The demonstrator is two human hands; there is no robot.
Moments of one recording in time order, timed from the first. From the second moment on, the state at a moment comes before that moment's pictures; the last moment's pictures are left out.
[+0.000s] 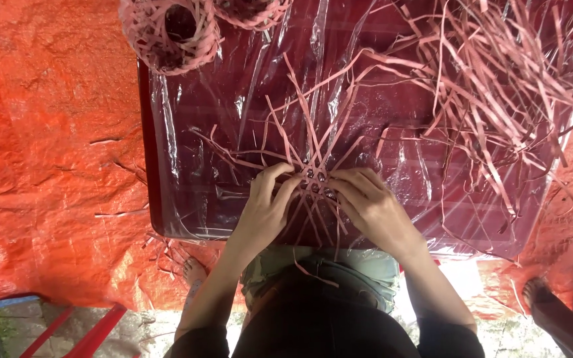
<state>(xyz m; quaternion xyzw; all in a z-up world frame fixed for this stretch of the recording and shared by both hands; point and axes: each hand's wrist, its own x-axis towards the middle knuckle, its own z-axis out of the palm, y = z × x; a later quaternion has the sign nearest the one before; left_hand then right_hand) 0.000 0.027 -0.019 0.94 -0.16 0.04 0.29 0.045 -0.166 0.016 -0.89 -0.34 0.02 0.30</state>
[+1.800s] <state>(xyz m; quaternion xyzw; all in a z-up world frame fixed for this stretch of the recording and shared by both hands) 0.000 0.016 -0.024 0.92 -0.12 0.14 0.34 0.022 -0.186 0.007 -0.90 -0.25 0.00 0.35</state>
